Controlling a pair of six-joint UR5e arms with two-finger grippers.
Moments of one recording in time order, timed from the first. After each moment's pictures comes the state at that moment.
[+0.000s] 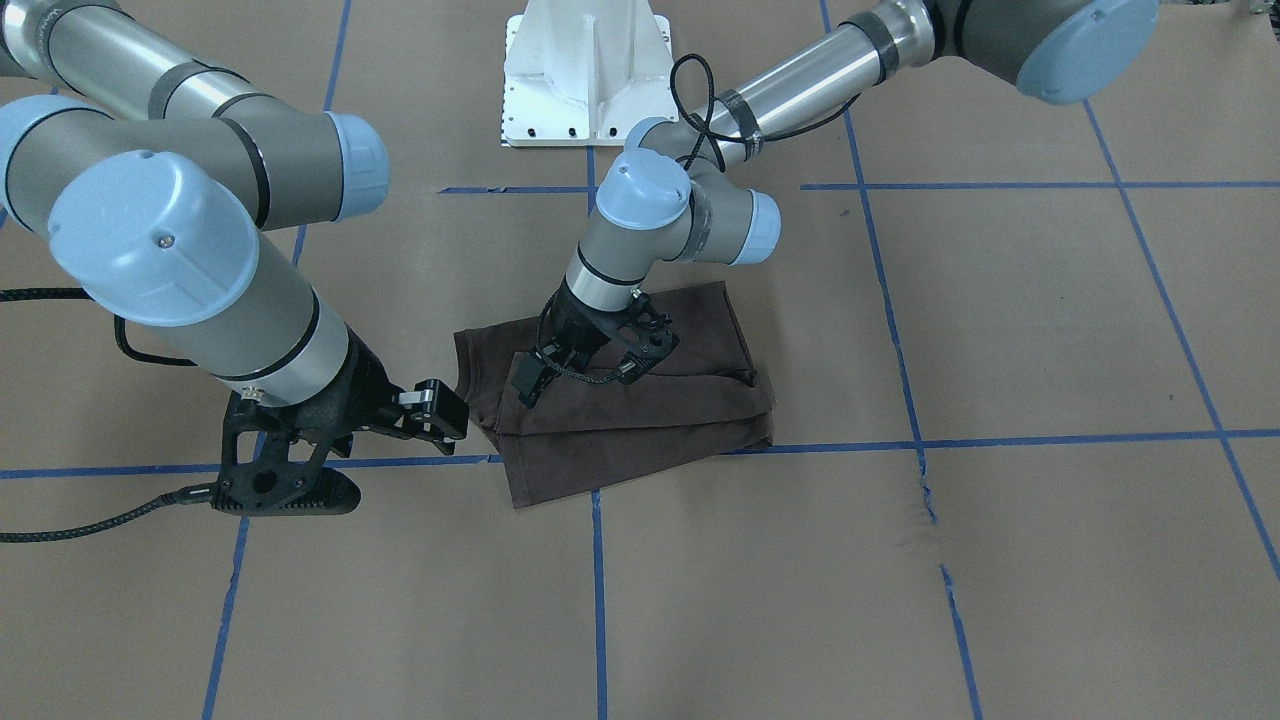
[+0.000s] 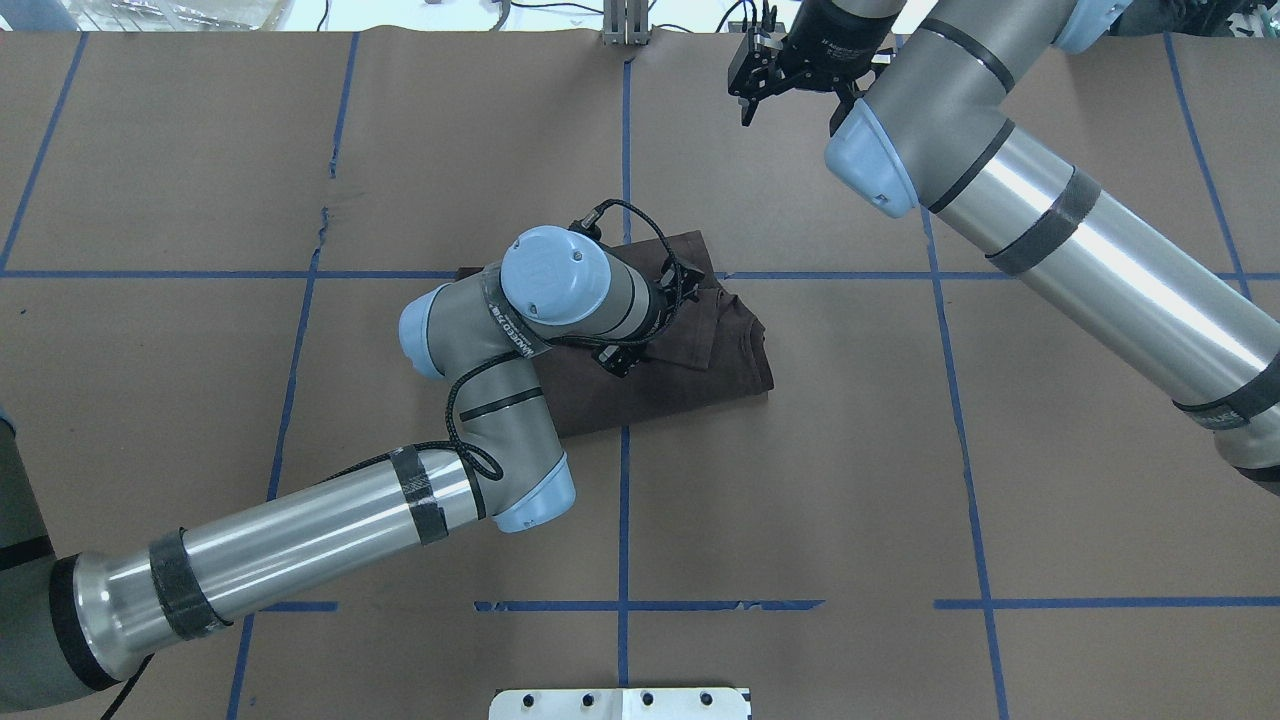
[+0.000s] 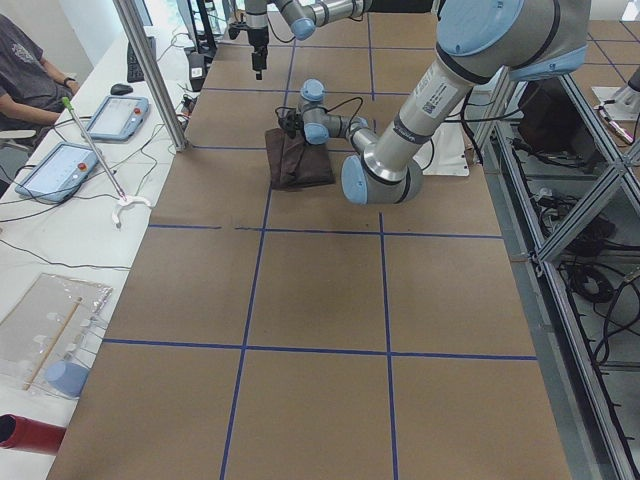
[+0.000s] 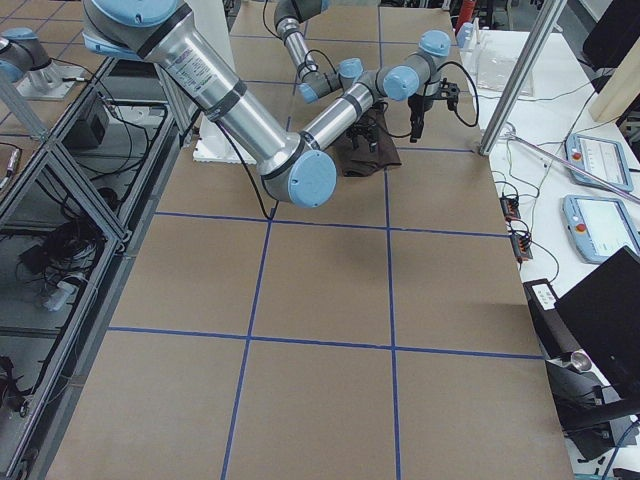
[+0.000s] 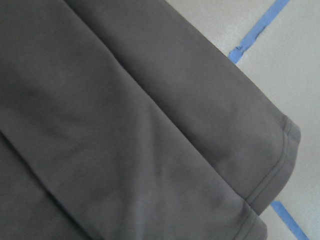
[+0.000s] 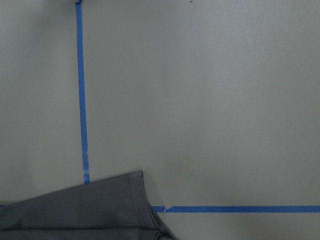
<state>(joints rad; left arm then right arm) -0.50 -2.49 -1.12 -2.28 -1.77 -2.12 0.96 -0.72 1.42 -1.61 2.23 0.92</state>
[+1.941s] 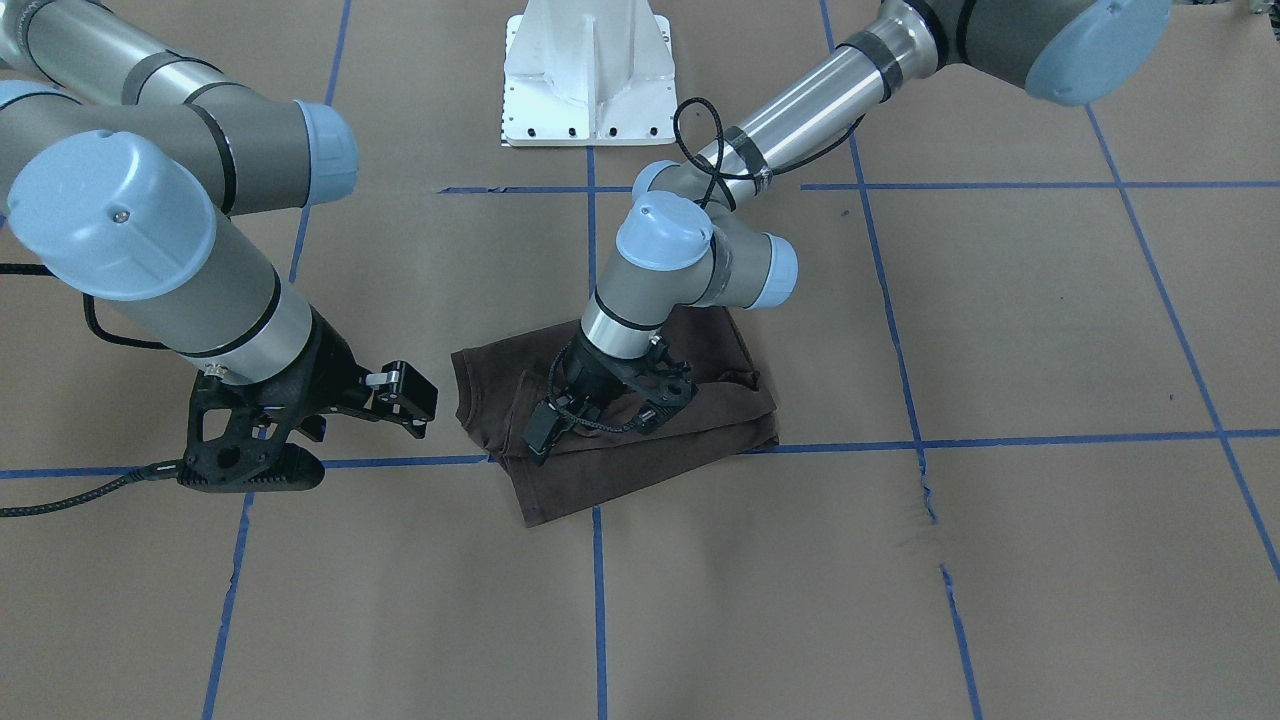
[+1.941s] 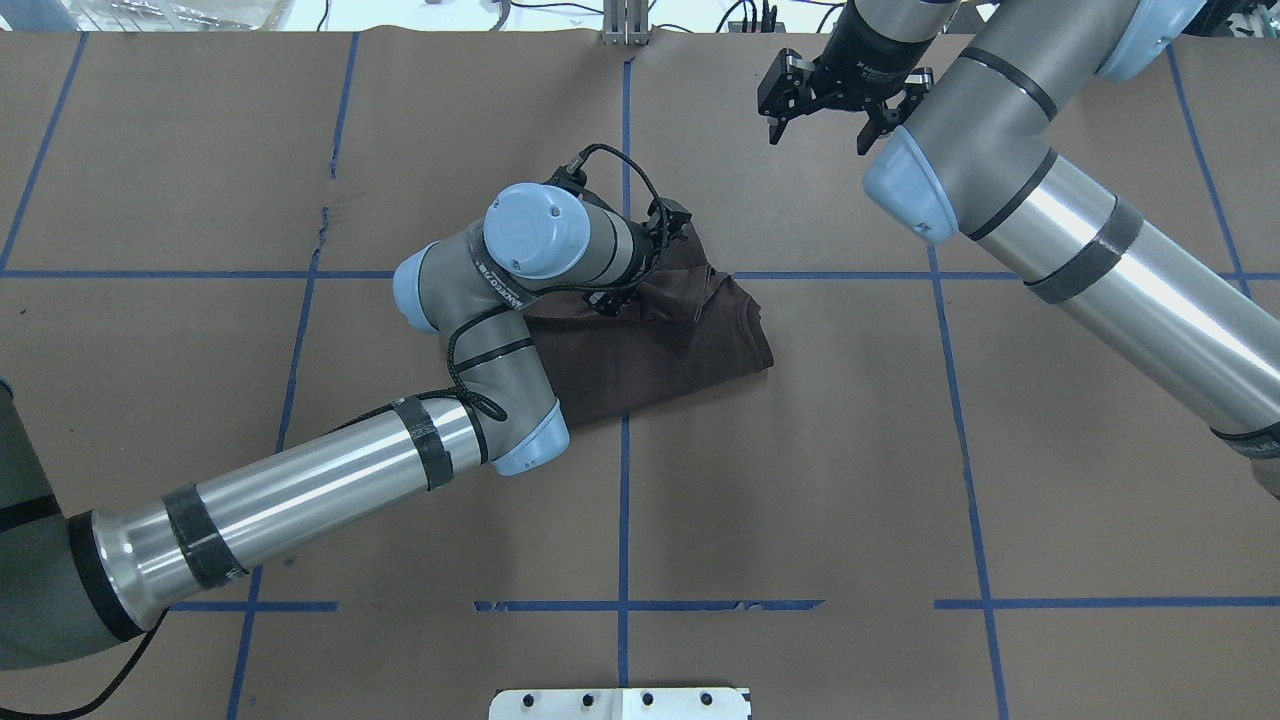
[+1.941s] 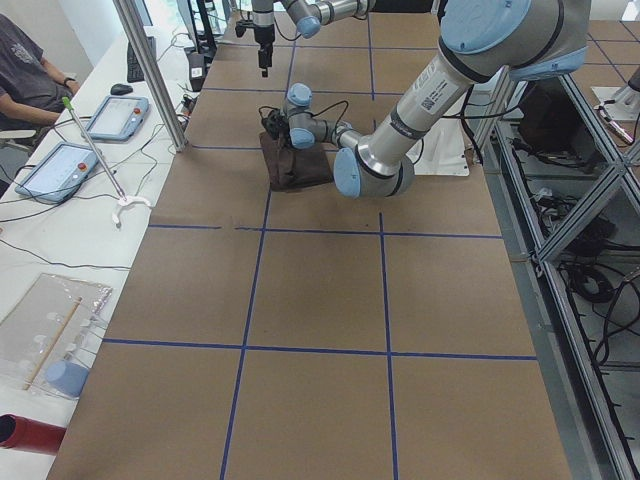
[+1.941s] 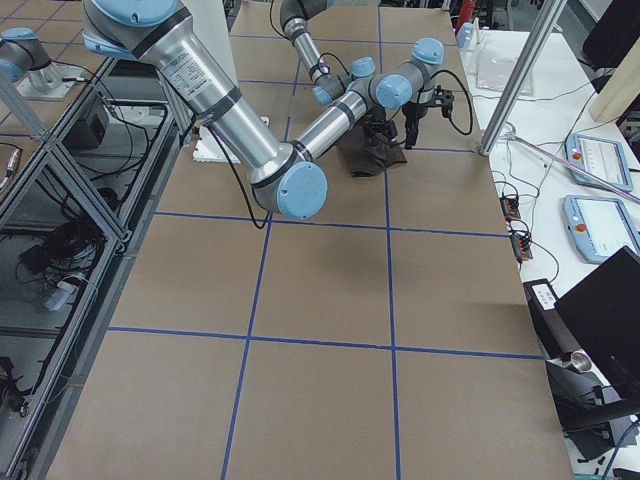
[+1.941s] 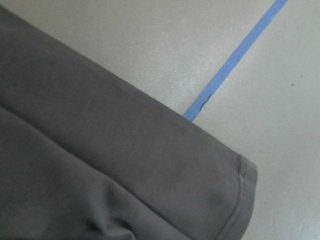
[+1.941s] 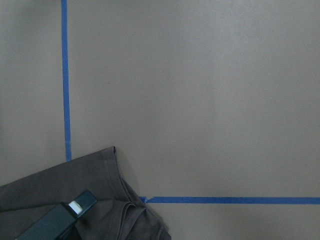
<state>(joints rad) -0.57 -2.55 -0.96 -2.45 -1.72 -2.08 0.97 -0.81 1.51 -1.61 2.23 0.90</state>
